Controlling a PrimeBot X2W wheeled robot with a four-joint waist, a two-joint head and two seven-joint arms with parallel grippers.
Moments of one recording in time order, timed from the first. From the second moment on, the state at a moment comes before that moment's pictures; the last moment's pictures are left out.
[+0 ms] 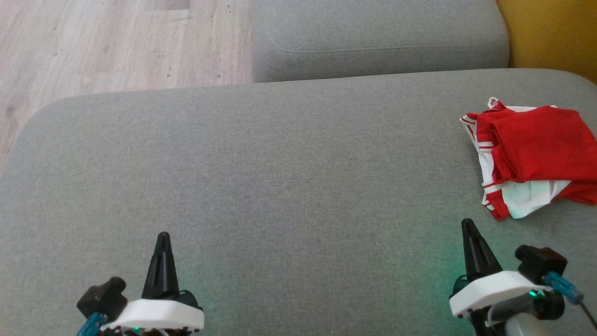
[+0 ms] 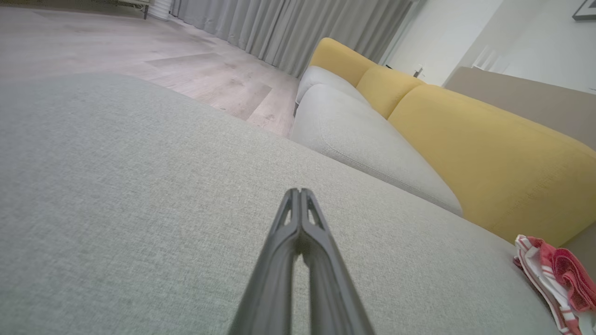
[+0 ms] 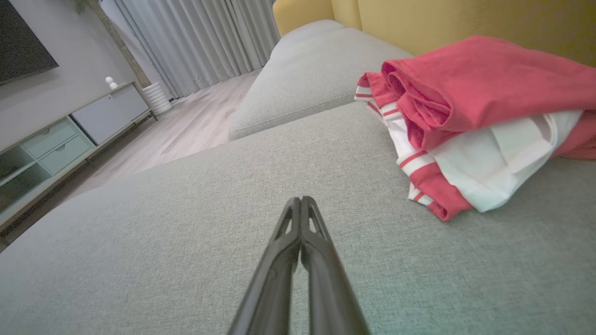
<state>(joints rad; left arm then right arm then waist) -0.01 0.04 -0.12 0.35 -0.54 -0.10 -0.22 -0.02 -0.05 0.04 0.40 0.33 0.13 -0.15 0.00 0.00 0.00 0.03</state>
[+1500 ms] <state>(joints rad) -0.02 0.04 -0.04 0.32 -0.96 -0.11 -0.09 -0.03 -0.05 -0.03 0.36 0.83 0.13 -0.05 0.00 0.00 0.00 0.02</state>
